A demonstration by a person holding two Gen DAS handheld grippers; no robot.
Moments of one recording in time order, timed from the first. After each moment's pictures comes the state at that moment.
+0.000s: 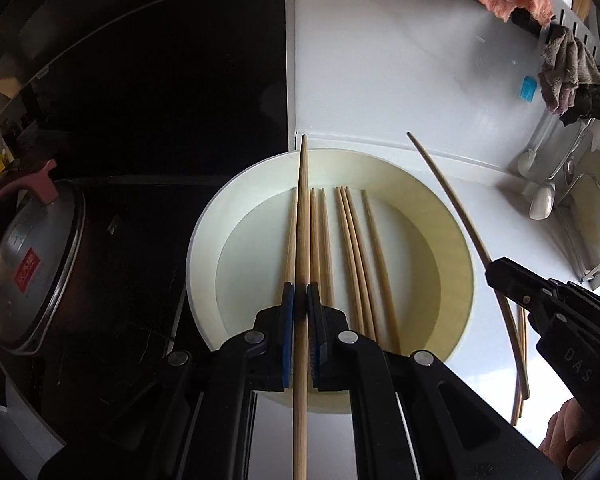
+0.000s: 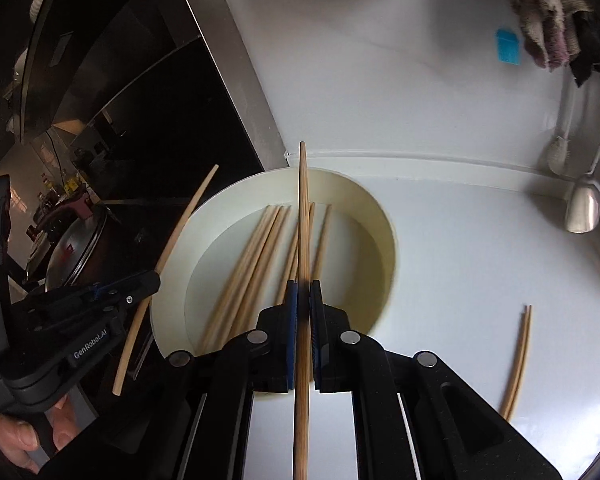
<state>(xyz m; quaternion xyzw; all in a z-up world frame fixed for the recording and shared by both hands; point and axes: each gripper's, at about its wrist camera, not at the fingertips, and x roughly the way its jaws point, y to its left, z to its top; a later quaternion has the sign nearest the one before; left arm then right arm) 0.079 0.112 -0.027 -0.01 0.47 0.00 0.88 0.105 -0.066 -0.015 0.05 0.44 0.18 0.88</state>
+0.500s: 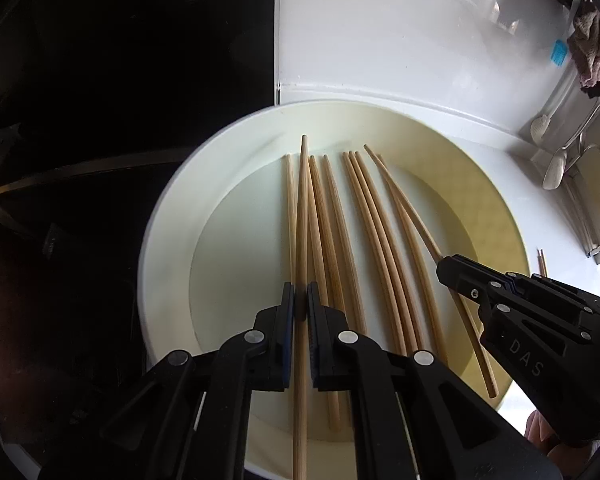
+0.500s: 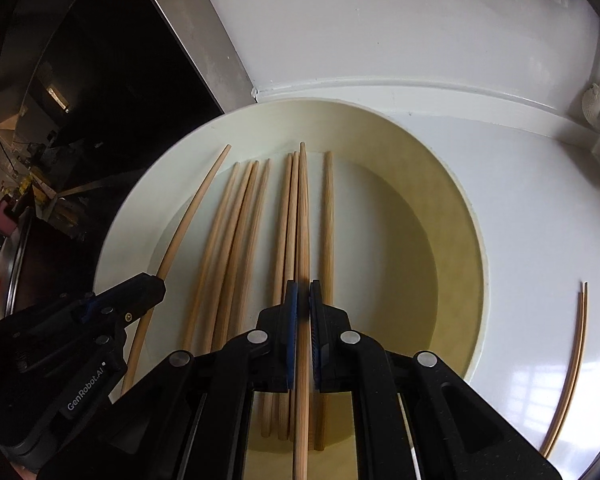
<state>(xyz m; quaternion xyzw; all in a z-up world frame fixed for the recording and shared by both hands) 0.145 0.131 -0.095 0.00 0.53 -0.06 0.84 0.169 -0.023 -0.092 0.06 0.54 0.12 0.83</state>
